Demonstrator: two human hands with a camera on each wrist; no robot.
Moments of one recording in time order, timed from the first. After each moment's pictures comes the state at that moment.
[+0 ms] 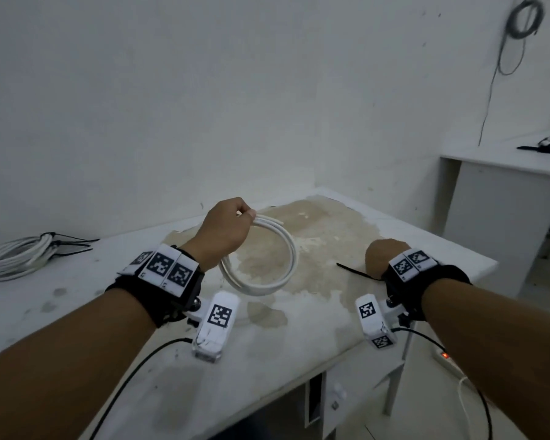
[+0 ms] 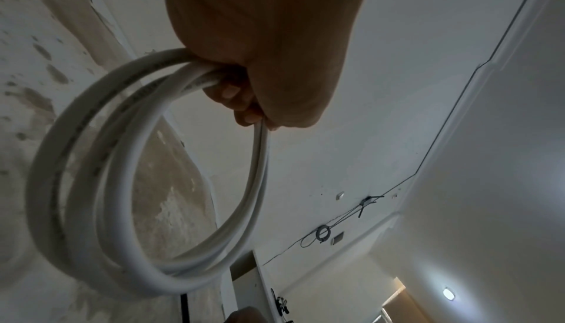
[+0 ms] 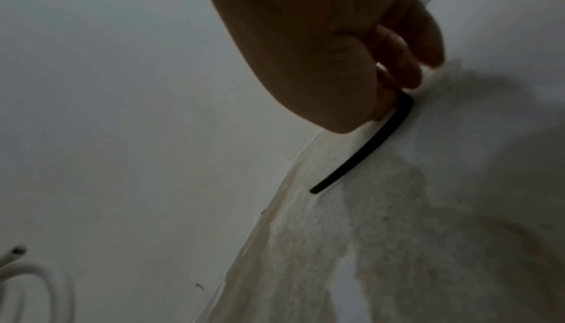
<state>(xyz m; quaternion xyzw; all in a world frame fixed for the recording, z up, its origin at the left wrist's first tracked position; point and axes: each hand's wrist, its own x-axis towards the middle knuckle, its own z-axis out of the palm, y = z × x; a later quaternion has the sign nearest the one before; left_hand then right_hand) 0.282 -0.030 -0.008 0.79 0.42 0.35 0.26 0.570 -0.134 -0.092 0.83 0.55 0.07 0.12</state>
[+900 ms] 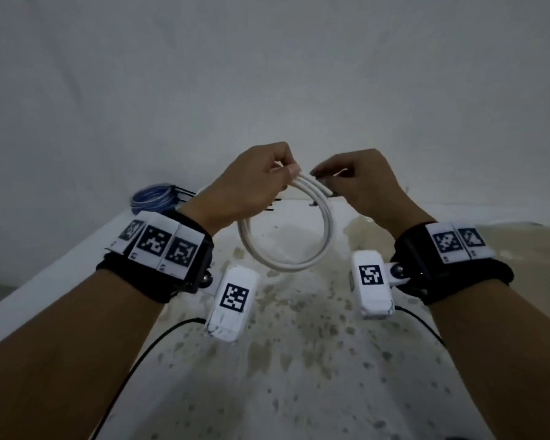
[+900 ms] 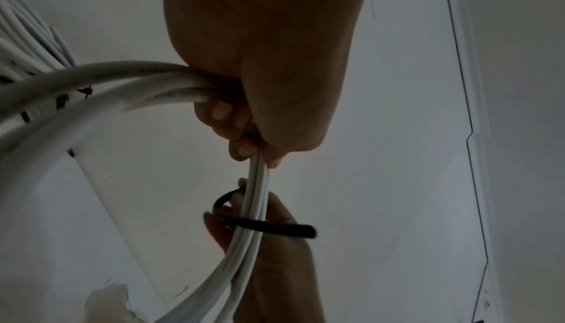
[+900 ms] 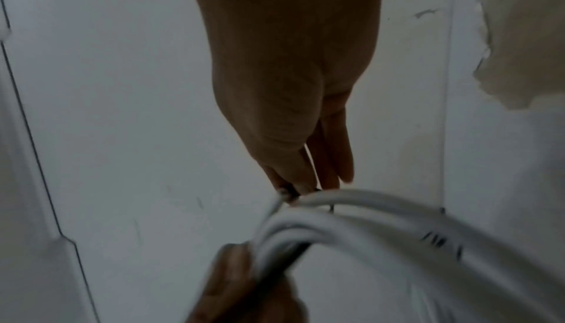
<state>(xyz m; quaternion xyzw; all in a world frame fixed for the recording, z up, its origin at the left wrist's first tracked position) 0.059 0.095 0.025 0.74 0.55 0.36 0.13 0.244 0.169 -0.014 0.39 0.77 -0.21 -0.46</state>
